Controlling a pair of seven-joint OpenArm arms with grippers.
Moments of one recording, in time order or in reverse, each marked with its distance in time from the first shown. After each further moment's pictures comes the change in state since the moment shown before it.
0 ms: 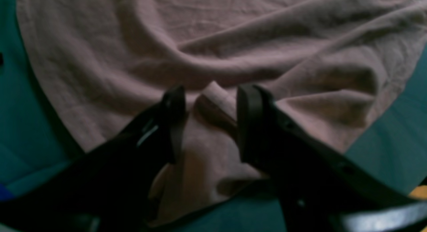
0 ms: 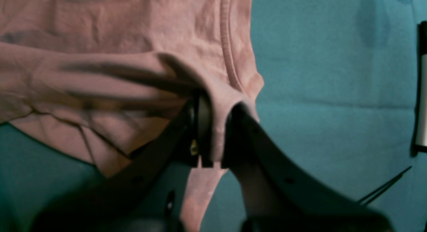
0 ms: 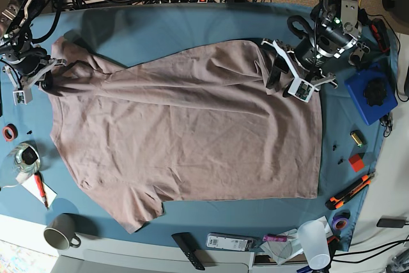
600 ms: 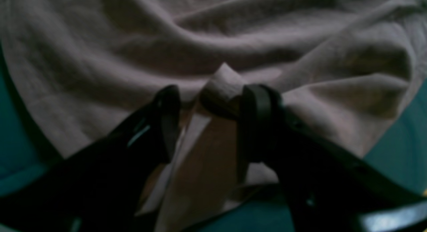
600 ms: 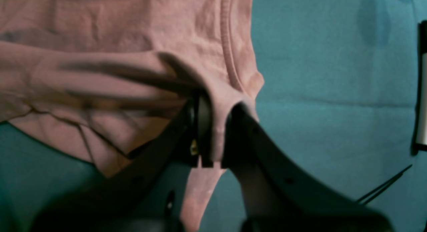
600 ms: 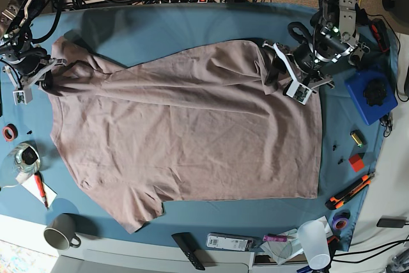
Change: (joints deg) left arm -3.1 0.0 0.0 -7.4 -1.6 -2.4 0.4; right arm 0.0 0.0 0.0 0.0 0.0 0.0 -0.3
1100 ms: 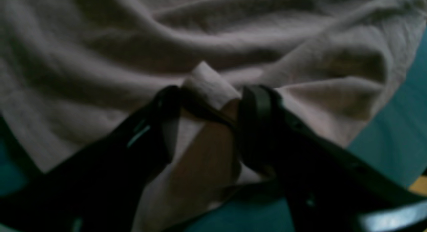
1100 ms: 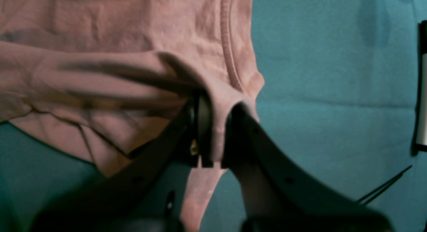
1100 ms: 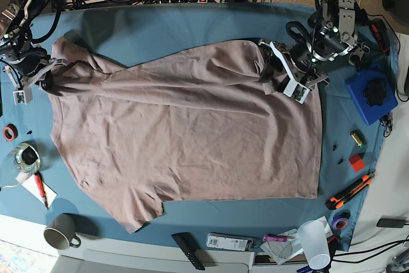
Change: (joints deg) left arm 0.1 0.9 0.0 0.0 -2.4 1.0 2.6; right arm 0.0 0.0 0.0 0.0 0.0 0.0 0.0
